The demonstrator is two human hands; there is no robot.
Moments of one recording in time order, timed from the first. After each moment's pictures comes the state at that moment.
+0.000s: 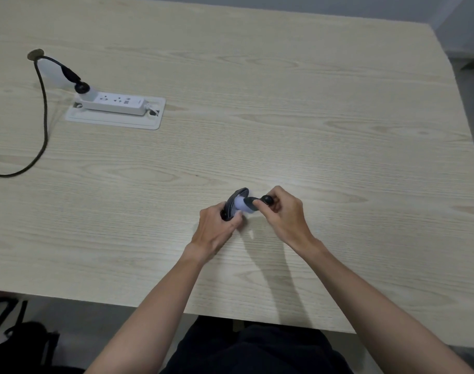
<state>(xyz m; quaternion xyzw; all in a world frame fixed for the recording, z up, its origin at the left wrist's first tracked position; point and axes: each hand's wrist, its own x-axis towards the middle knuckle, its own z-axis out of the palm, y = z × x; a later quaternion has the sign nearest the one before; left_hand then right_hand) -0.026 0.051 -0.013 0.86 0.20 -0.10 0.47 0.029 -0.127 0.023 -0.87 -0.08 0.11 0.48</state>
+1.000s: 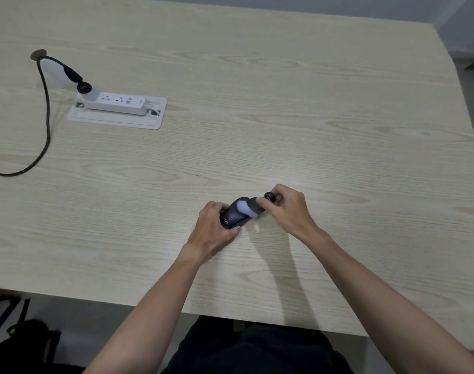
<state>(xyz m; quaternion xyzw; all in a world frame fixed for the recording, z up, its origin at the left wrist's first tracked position) -0.032 0.065 -0.032 0.91 0.14 -0.10 0.39 0.051 -0.135 0.020 -0.88 -0.06 0.18 0.44</state>
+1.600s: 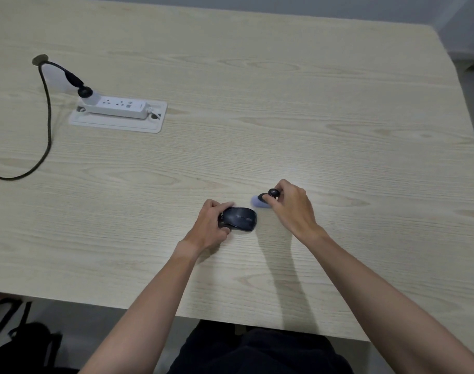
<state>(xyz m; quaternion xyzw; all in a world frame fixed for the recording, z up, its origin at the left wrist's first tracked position) -0.020 0.076 -0.033 0.90 0.12 -0.17 0.39 0.063 -0.133 0.022 -0.93 -0.05 0.13 0.34</state>
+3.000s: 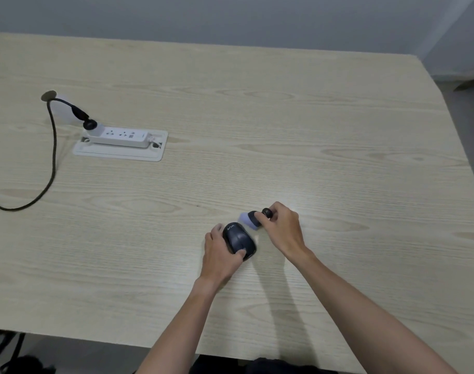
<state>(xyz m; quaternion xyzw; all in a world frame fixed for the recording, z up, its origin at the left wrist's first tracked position) -0.019 0.035 -0.018 0.83 0.29 -0.14 0.45 0.075 -0.112 0.014 -0.89 0.03 0.16 0.43</state>
